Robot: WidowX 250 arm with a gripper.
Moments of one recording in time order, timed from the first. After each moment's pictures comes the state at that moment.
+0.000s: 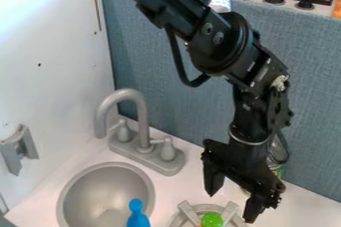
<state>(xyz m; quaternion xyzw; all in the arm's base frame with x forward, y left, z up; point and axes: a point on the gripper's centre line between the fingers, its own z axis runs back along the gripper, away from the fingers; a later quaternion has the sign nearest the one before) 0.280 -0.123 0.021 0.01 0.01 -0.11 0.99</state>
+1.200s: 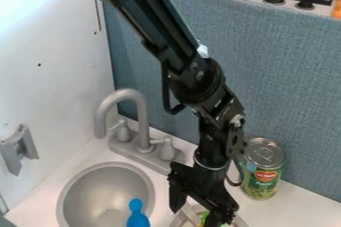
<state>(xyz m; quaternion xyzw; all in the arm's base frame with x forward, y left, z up) 0.277 -0.077 -0.042 0.04 0.05 -0.08 0.99</state>
